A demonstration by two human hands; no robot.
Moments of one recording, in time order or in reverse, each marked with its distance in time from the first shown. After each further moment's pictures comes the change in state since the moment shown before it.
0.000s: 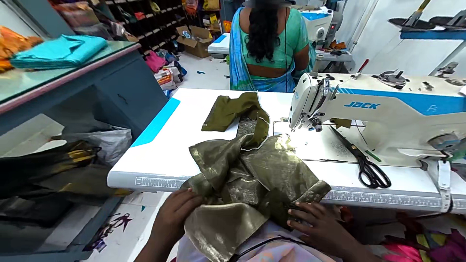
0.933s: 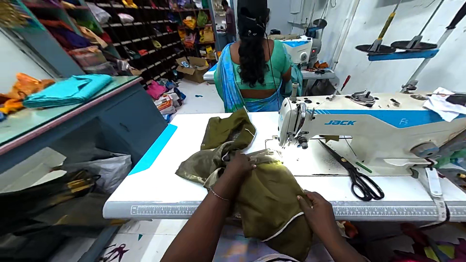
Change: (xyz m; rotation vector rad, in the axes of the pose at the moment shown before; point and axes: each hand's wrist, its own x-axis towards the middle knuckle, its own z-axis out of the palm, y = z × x) left_hand 0.224 0.003 0.150 0.021 -0.959 -0.752; right_hand 0.080 0.012 -0.025 0.313 0.202 1.098
